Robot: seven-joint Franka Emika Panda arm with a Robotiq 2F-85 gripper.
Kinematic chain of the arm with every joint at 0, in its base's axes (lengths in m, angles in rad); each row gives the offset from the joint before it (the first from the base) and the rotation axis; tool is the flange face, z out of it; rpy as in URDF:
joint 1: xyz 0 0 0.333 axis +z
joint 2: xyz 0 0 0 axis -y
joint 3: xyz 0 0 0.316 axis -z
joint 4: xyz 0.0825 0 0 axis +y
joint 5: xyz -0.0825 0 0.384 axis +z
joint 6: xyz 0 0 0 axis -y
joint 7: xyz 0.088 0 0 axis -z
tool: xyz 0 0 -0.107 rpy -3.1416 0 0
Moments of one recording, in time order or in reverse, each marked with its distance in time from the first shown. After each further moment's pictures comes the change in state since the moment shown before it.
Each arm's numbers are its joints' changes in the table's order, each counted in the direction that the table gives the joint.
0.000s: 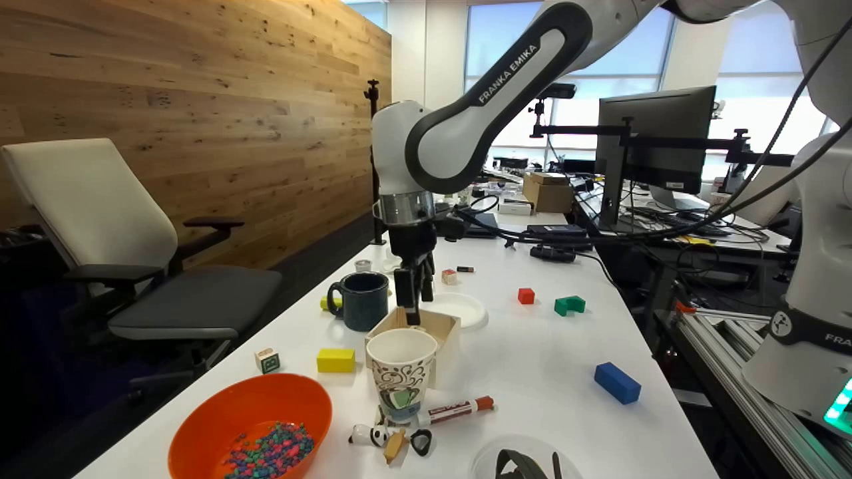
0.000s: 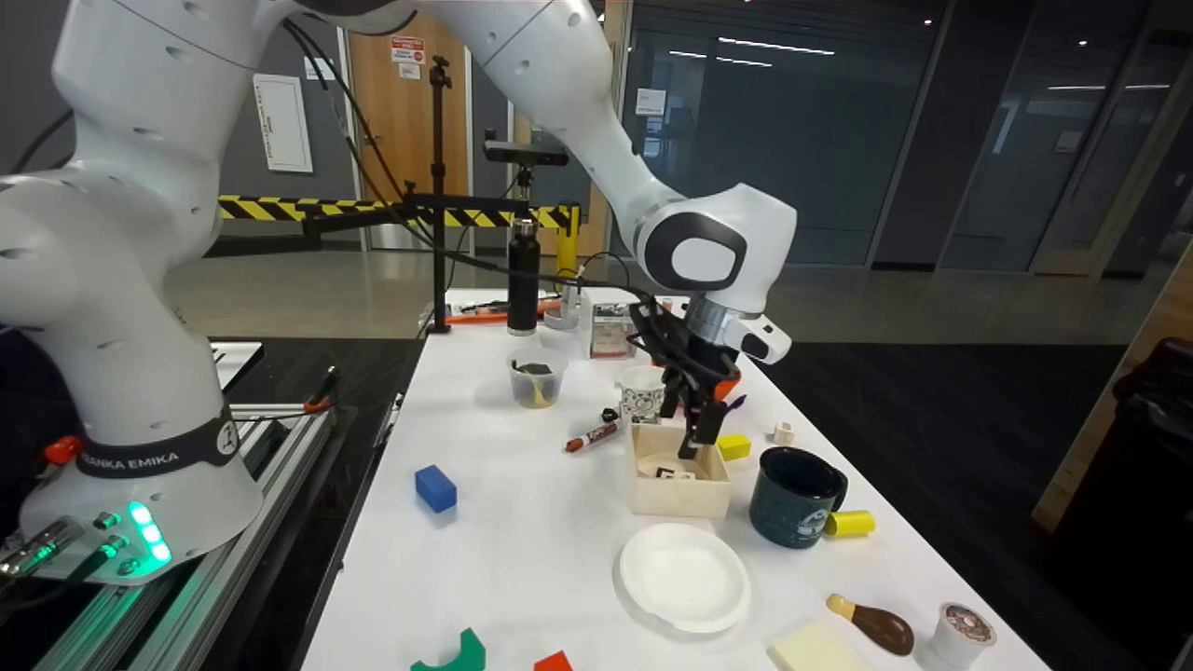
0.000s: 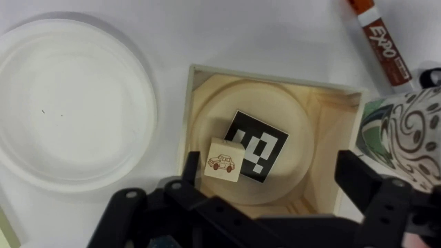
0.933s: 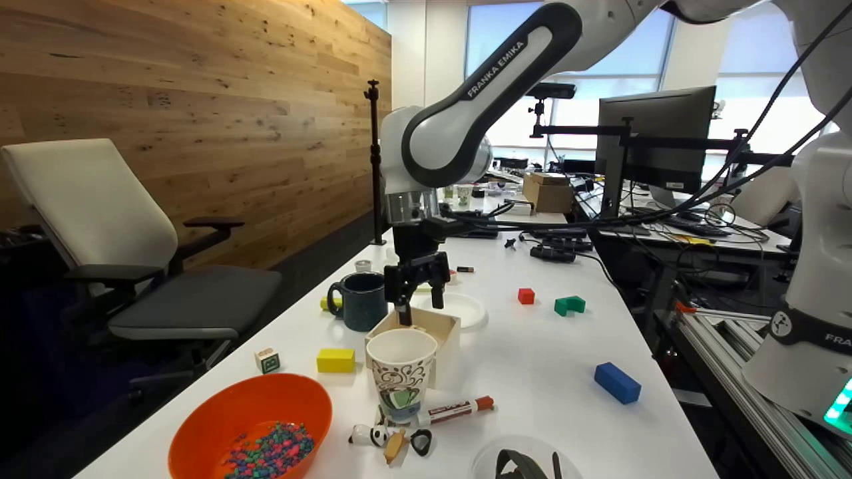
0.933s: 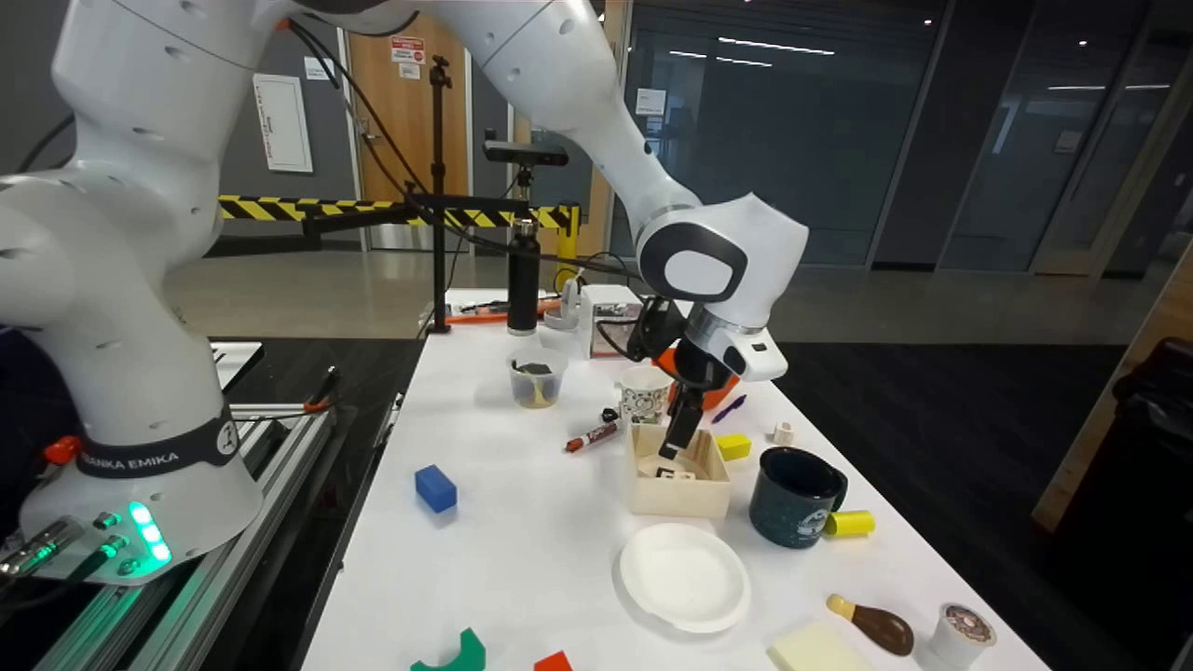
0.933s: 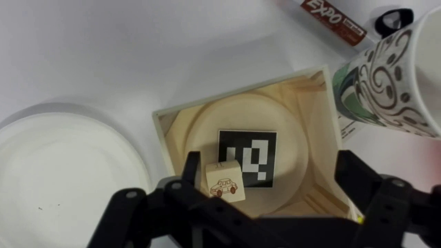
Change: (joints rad) arm -0.007 -0.001 0.021 0.013 0.168 -0.007 0.249
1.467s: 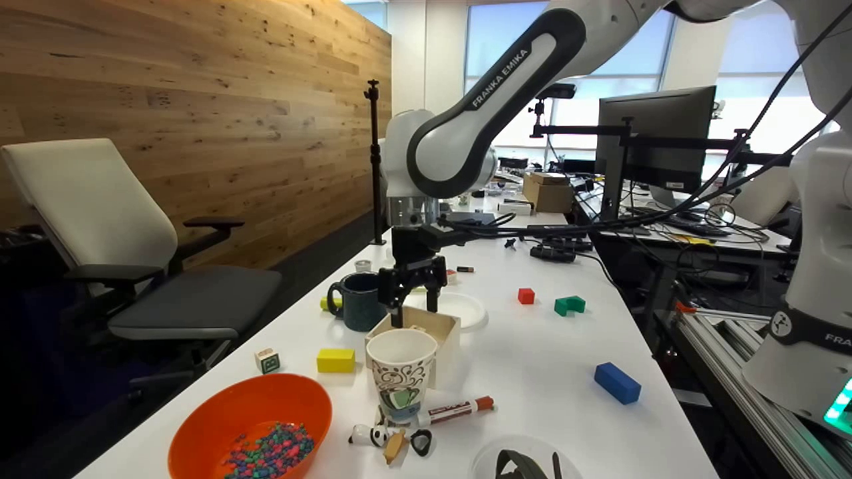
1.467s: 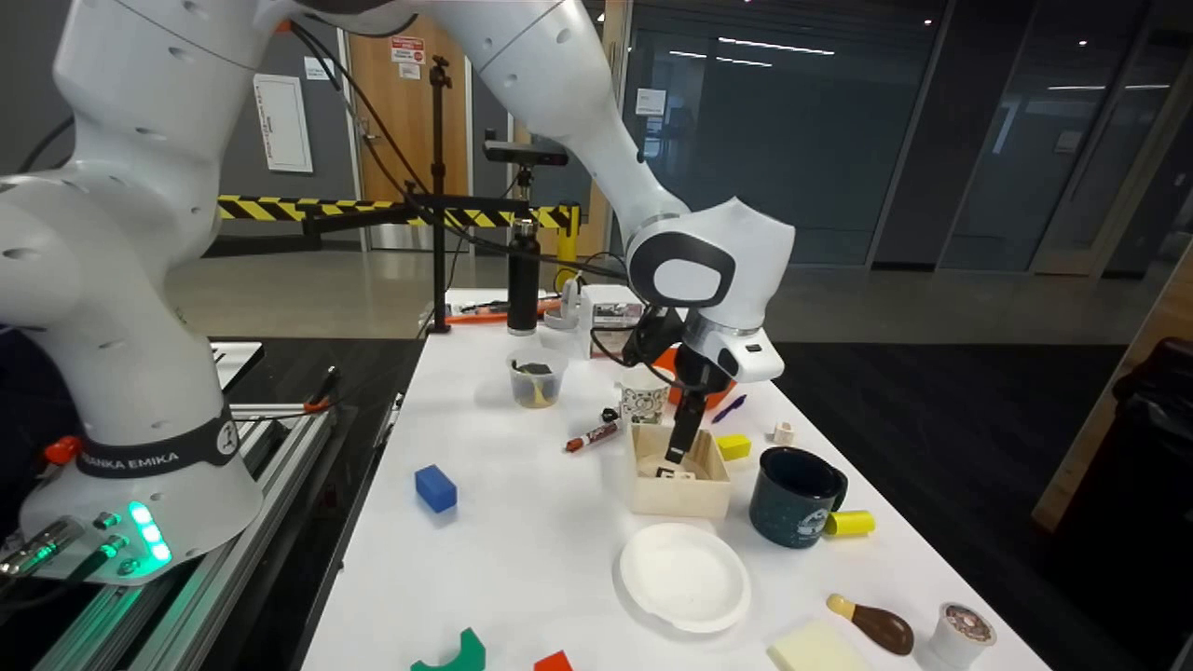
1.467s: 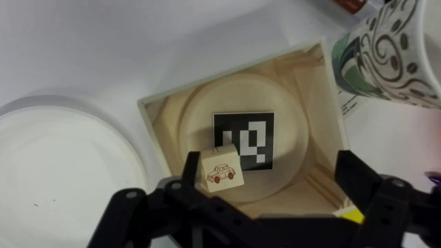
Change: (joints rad) arm 0.025 0.000 0.015 0.038 0.000 0.124 0.068
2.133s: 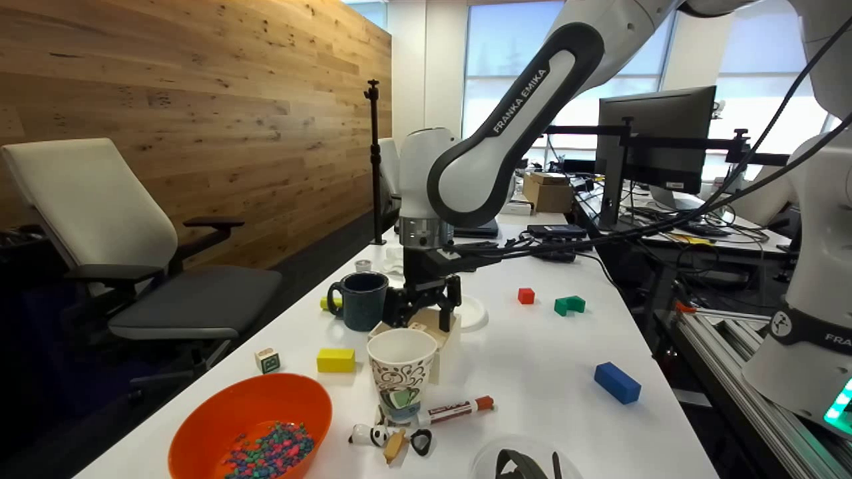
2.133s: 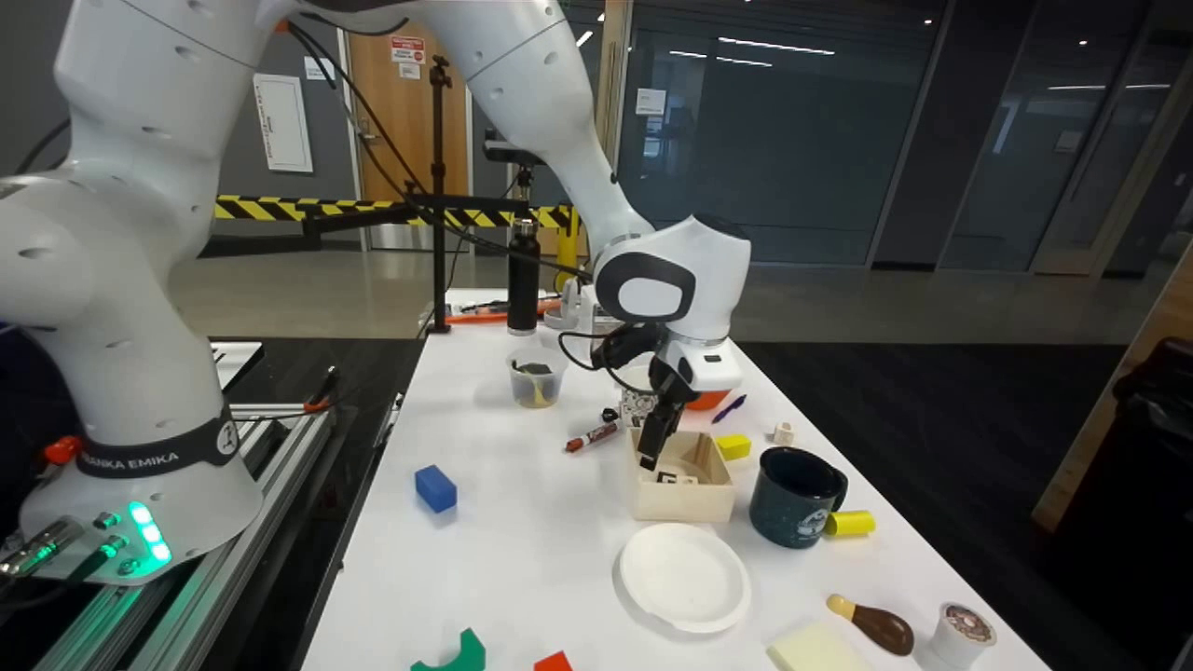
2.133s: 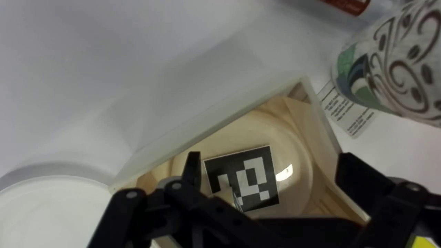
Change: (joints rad) arm 0.061 0.013 0.020 0.119 0.001 0.149 0.191
